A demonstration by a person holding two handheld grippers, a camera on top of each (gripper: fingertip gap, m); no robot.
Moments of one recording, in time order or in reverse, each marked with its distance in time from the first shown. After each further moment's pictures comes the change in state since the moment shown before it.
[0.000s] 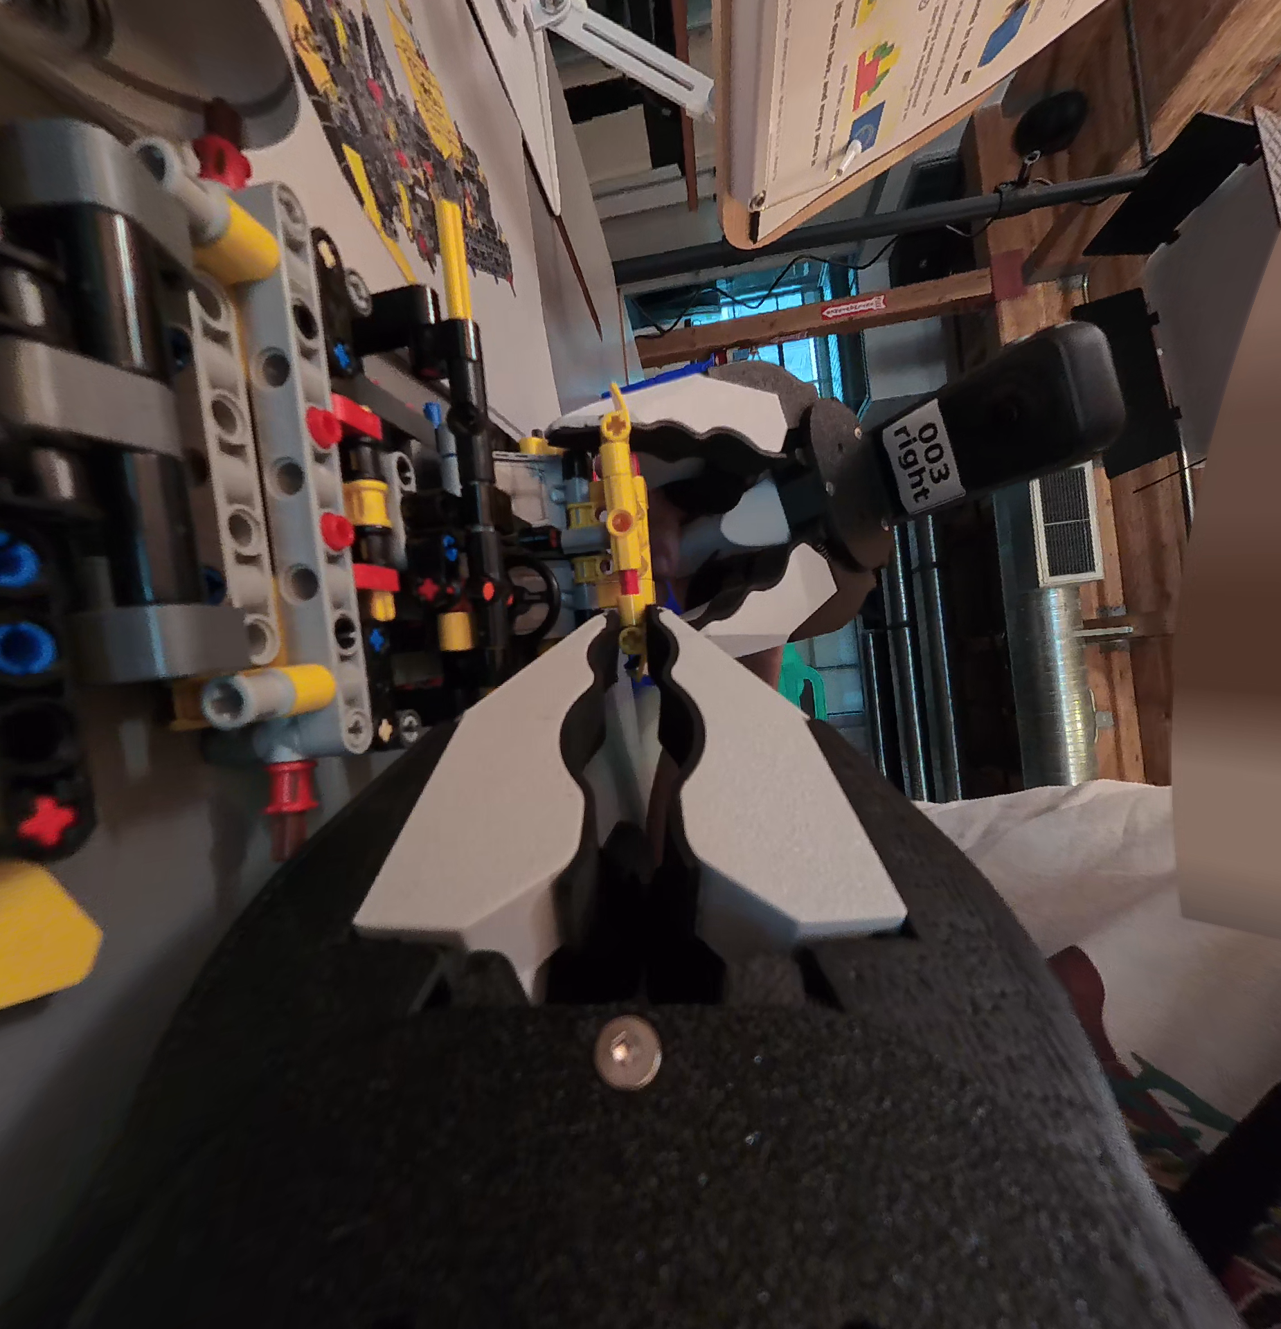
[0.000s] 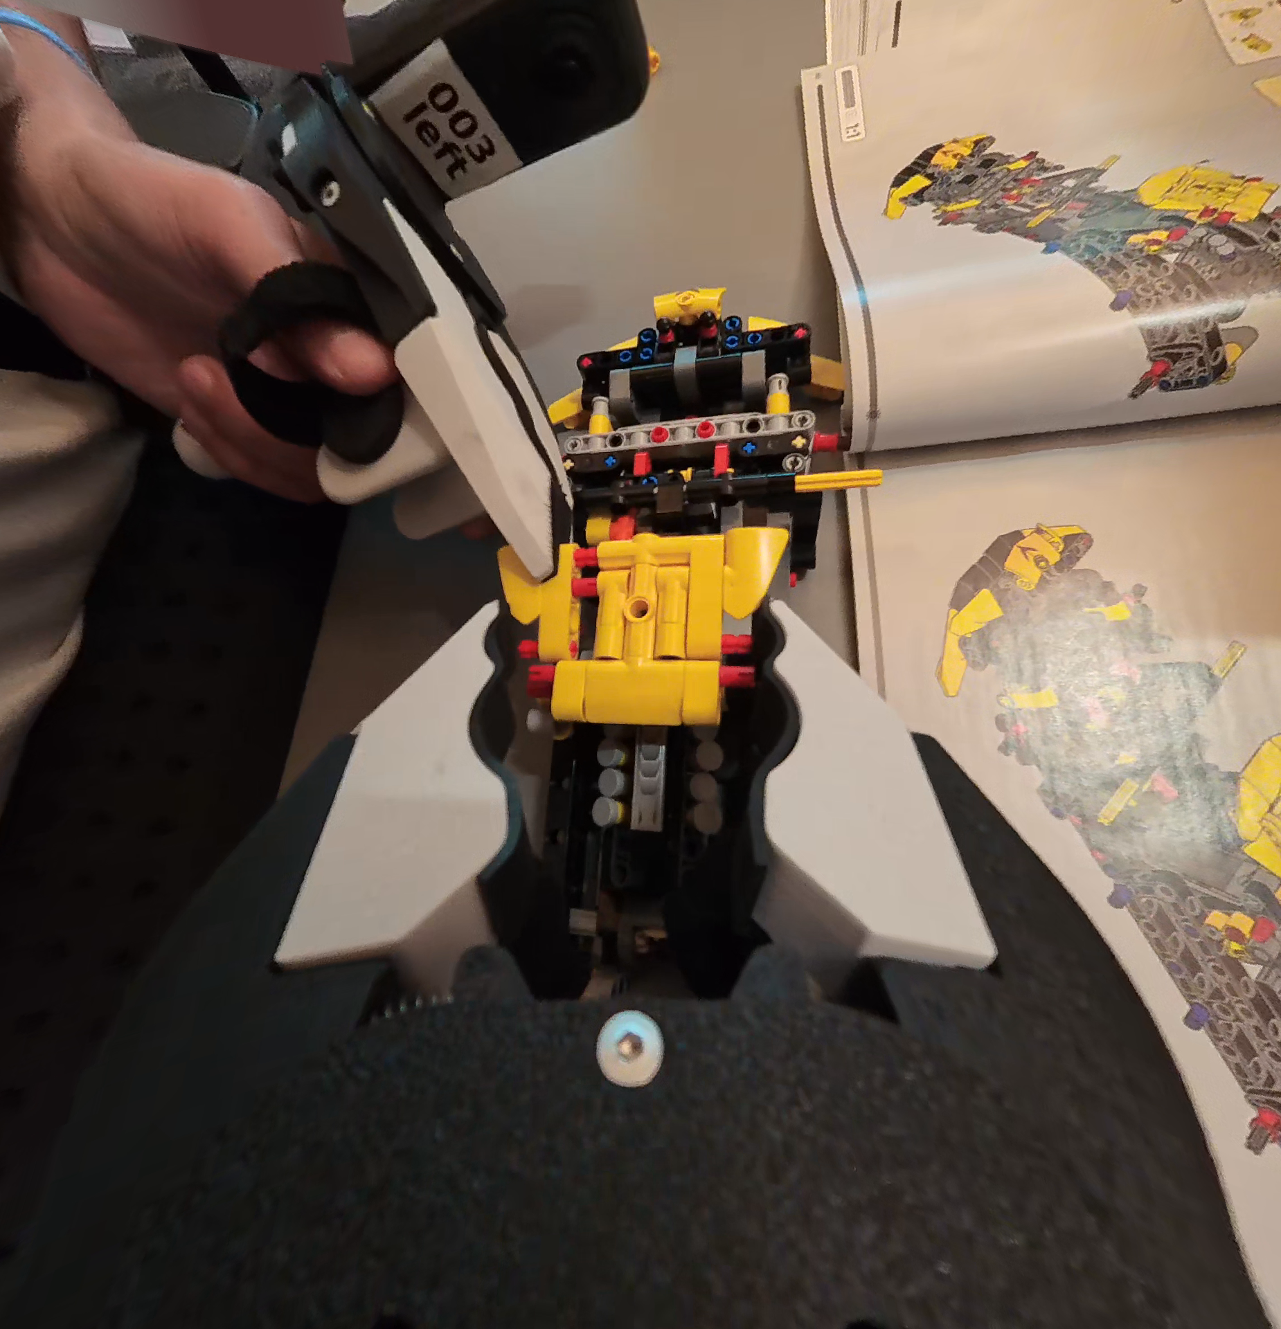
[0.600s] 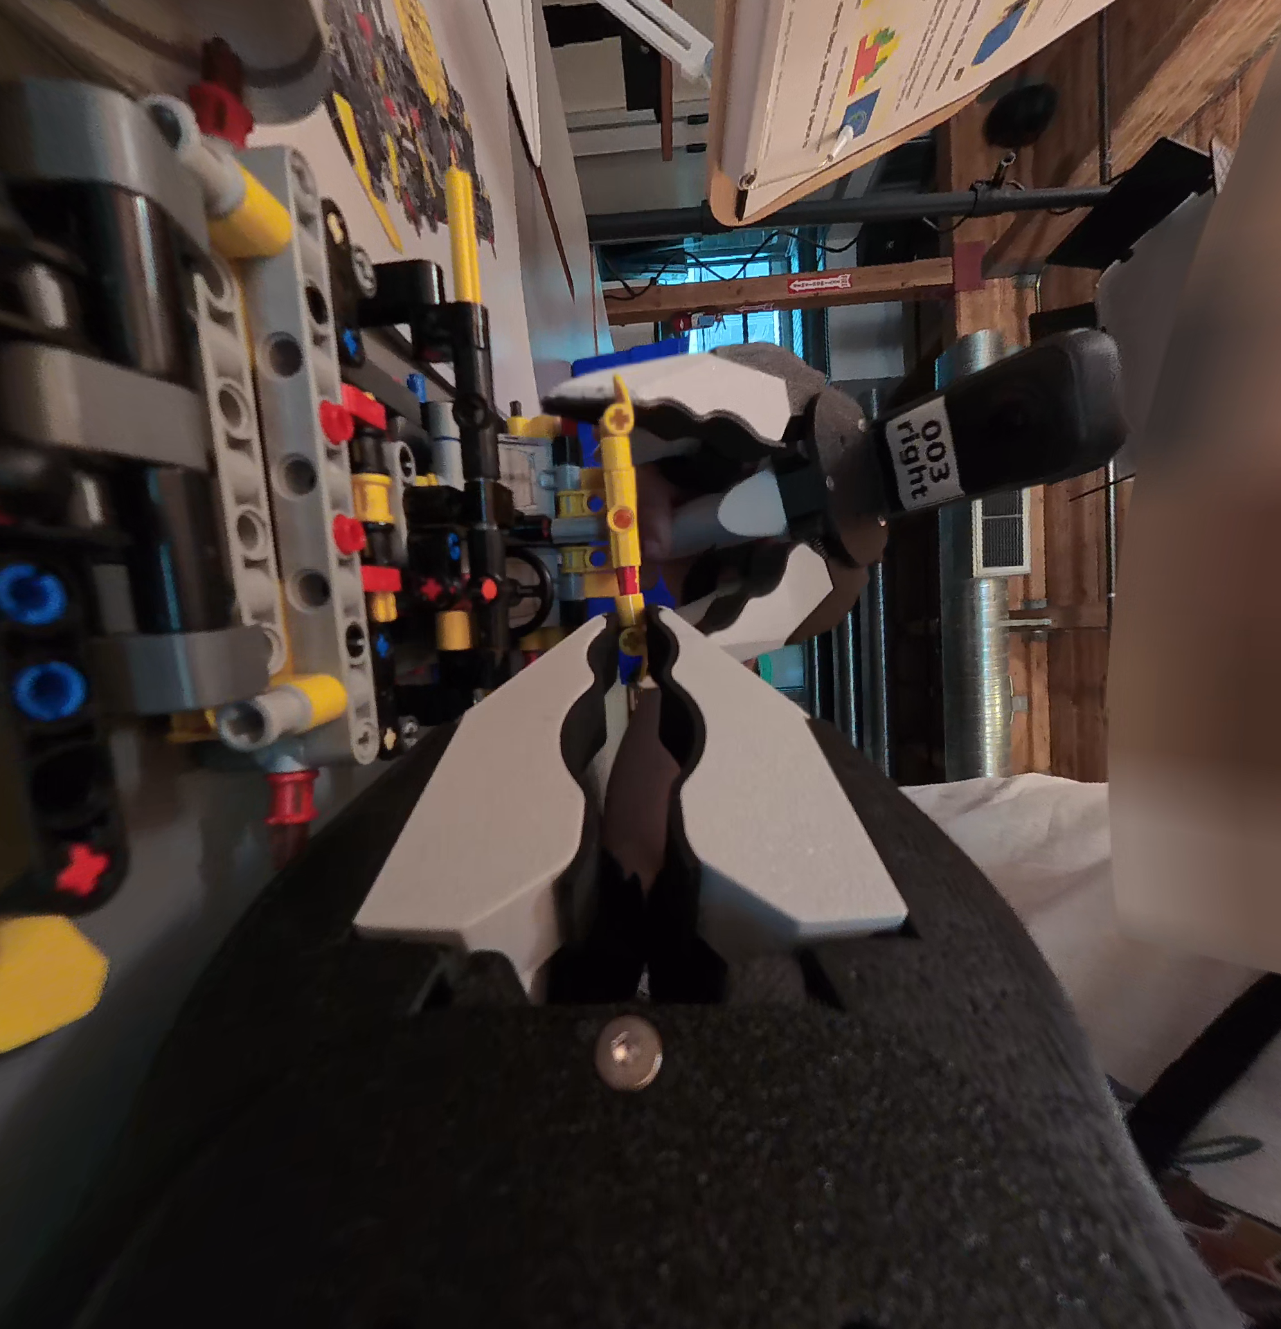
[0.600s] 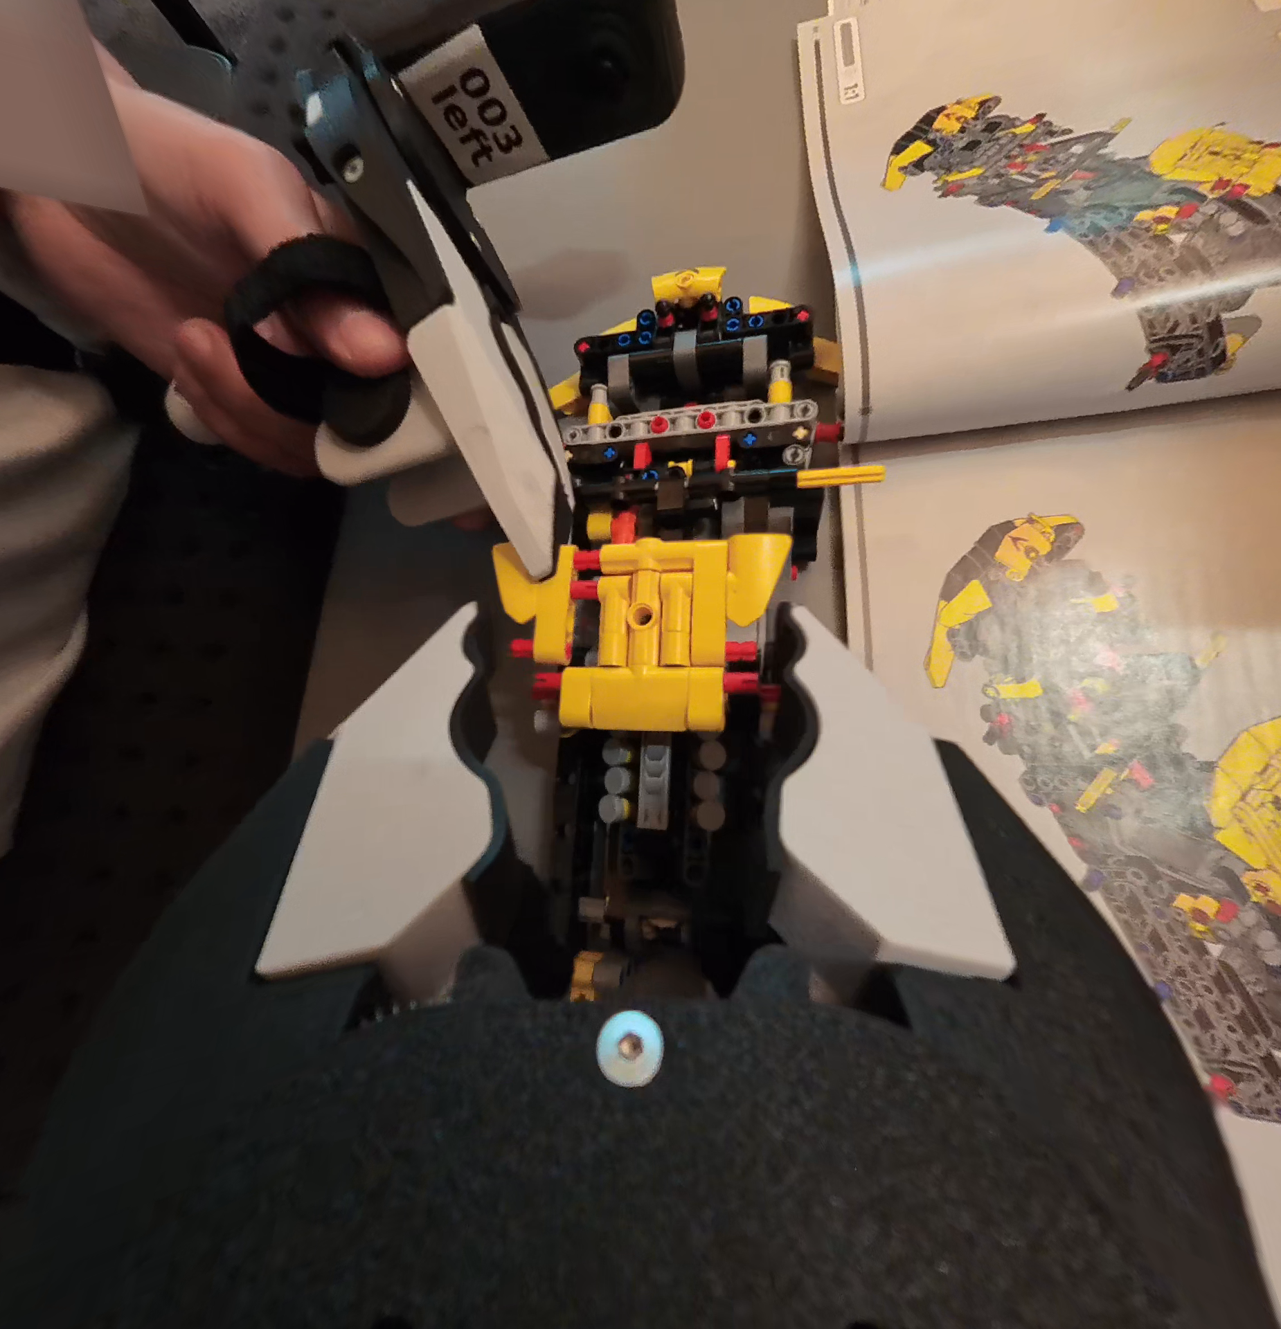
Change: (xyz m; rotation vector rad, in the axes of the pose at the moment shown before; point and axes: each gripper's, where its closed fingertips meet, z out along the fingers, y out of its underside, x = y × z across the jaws) left arm 0.003 -0.003 0.002 -0.056 0.053 -0.079; right arm 0.003 -0.001 -0.002 -0.064 0.001 0.013
